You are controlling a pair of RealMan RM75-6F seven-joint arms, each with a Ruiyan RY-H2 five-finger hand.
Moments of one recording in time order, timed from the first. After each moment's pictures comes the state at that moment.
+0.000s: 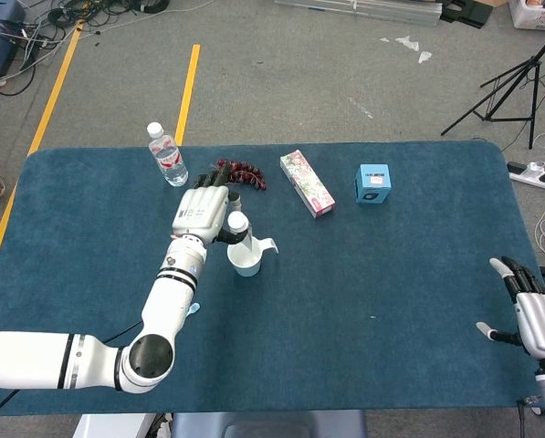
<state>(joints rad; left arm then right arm) -1.28 -1.31 -0.59 -1.95 -0.05 1.30 0.86 0.07 -1.03 0.08 -1.69 -1.37 1.38 -0.02</state>
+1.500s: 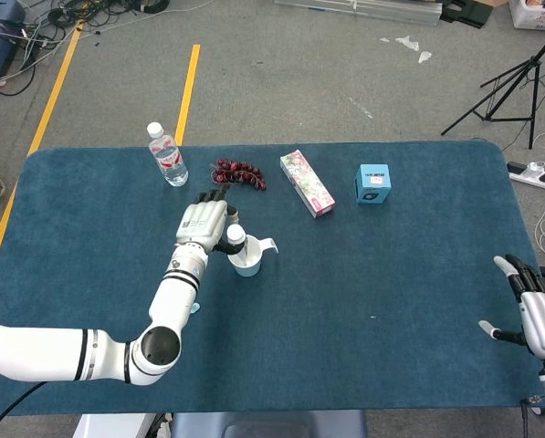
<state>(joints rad) -1.28 -1.37 -0.47 -1.83 -0.08 1.20 0.78 0.07 -1.02 0.08 -1.69 -1.37 1.39 0.00</state>
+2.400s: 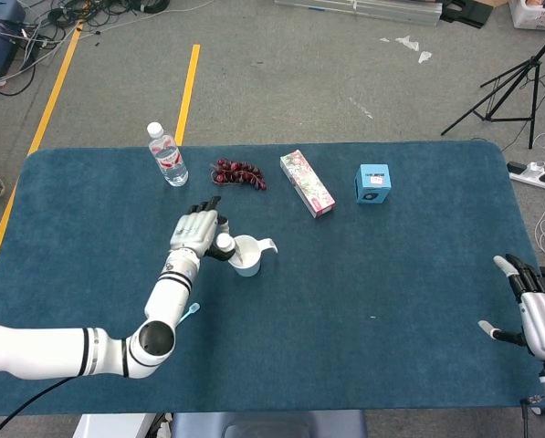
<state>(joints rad) -1.22 -1.42 -0.40 -1.73 -0.04 1.10 0.71 0.06 -1.02 0.08 -1.70 -1.38 1.41 -0.01</state>
